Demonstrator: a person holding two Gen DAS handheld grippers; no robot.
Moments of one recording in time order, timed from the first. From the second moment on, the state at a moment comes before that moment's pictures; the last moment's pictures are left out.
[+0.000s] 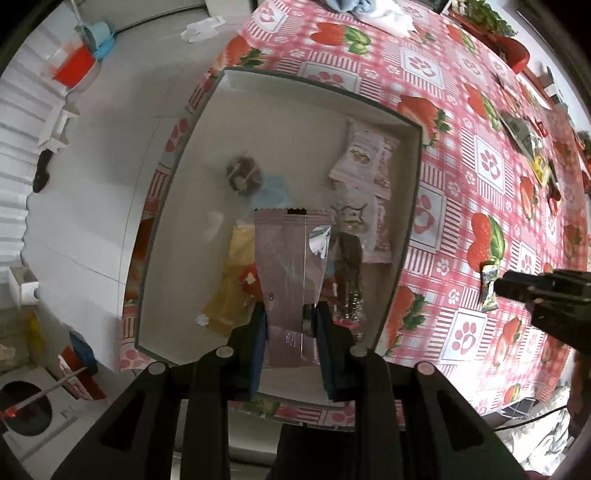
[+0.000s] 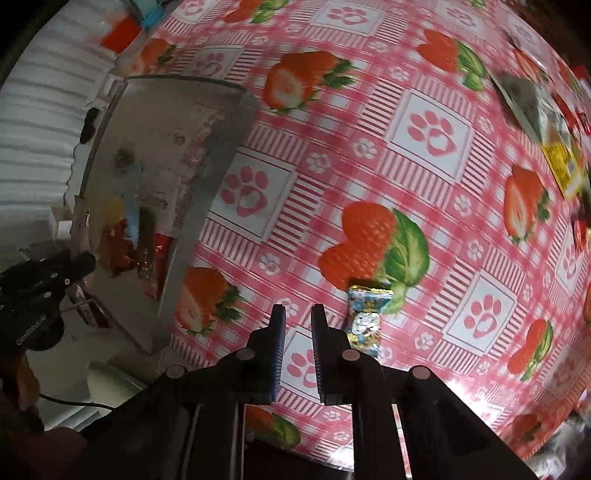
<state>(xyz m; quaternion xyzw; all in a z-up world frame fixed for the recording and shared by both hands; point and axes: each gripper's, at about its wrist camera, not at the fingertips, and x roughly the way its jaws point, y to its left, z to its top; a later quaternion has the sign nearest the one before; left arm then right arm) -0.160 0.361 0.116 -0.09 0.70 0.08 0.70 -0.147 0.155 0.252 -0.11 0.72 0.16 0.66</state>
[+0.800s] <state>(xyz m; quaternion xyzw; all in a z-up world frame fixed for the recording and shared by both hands) -0.166 0.362 0.111 -0.06 0.71 0.09 0.69 -0.164 0.164 0.205 -0.13 0.75 0.08 0.65</state>
